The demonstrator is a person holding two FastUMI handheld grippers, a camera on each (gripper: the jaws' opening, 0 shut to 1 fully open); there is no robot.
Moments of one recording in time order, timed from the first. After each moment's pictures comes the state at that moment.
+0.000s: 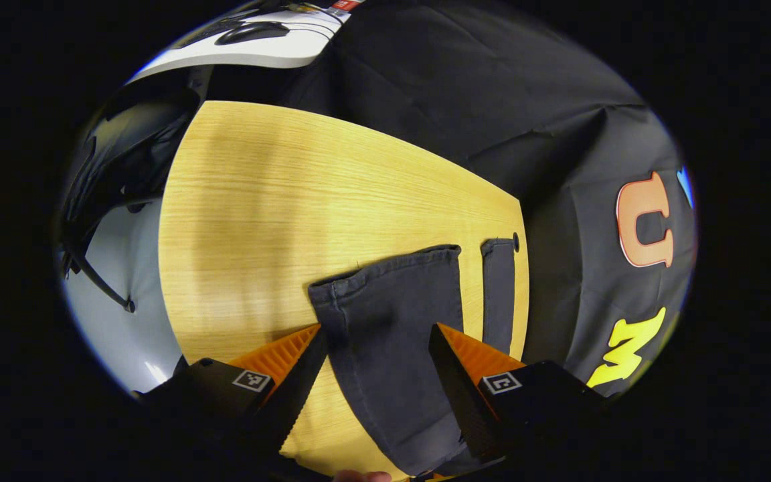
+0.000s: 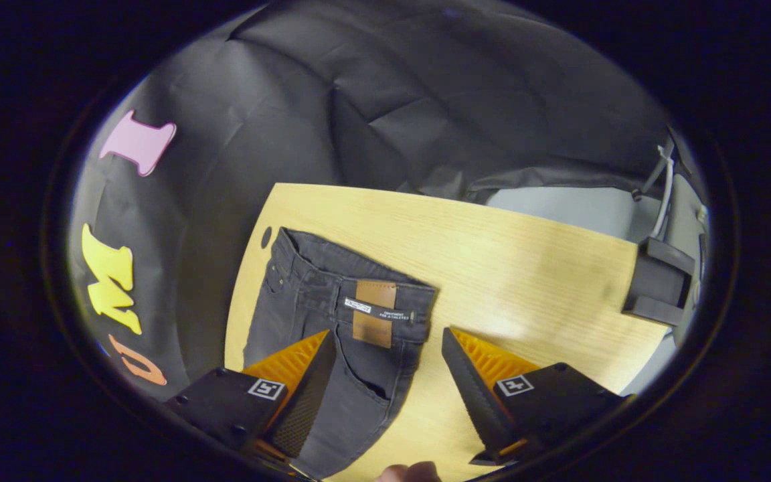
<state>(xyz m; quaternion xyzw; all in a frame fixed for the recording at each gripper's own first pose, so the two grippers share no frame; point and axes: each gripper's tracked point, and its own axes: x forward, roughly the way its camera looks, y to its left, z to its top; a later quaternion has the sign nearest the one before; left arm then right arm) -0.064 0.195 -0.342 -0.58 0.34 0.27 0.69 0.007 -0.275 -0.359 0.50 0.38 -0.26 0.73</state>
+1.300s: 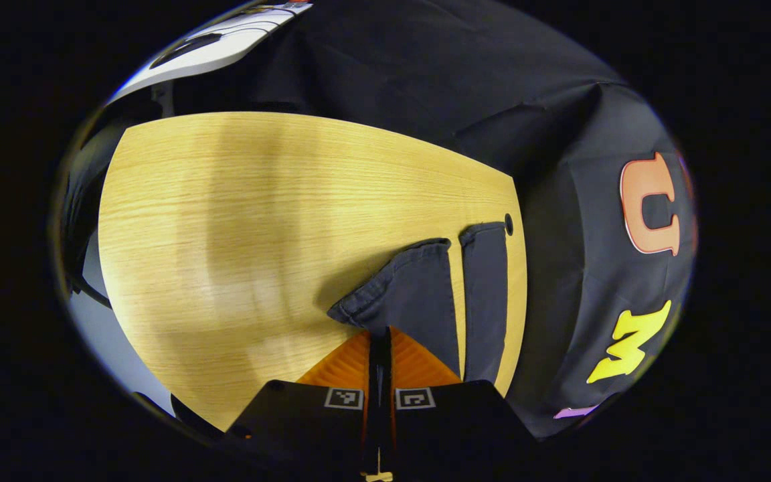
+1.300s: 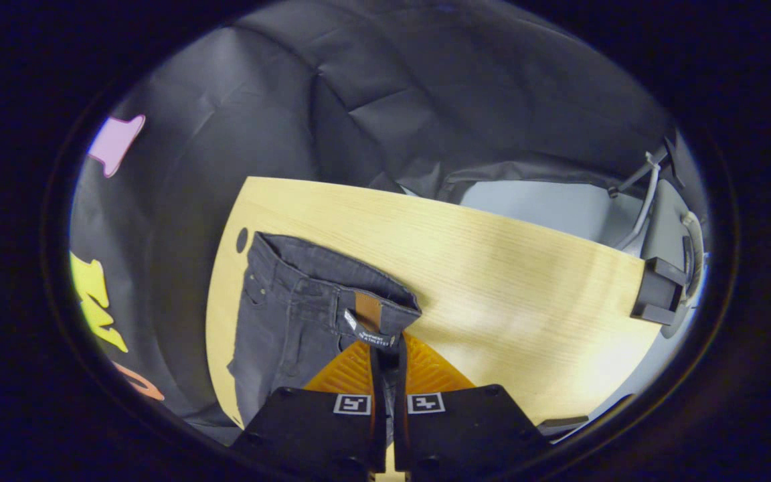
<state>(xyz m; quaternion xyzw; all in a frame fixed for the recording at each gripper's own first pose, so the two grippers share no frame) -0.014 0.188 -0.325 -0.58 0.39 0.23 0.68 0.024 -0.283 -0.342 0.50 0.43 -0.30 0.69</state>
